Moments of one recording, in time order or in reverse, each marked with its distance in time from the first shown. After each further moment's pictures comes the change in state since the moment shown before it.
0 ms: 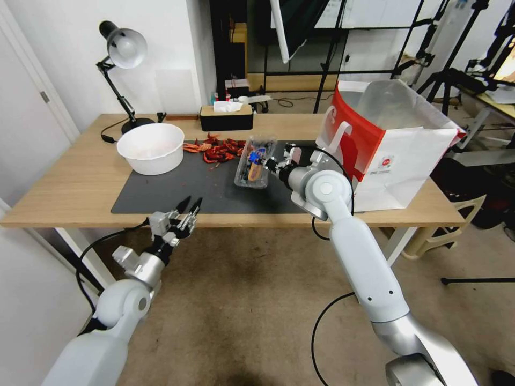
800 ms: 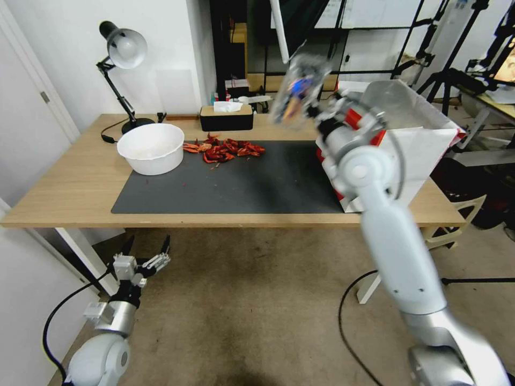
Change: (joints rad) left arm 0.208 -0.103 -0.139 0.015 0.162 -0.148 -0.088; right arm 0.103 -0.201 0.172 0.174 -0.247 0.215 -0.036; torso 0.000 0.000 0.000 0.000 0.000
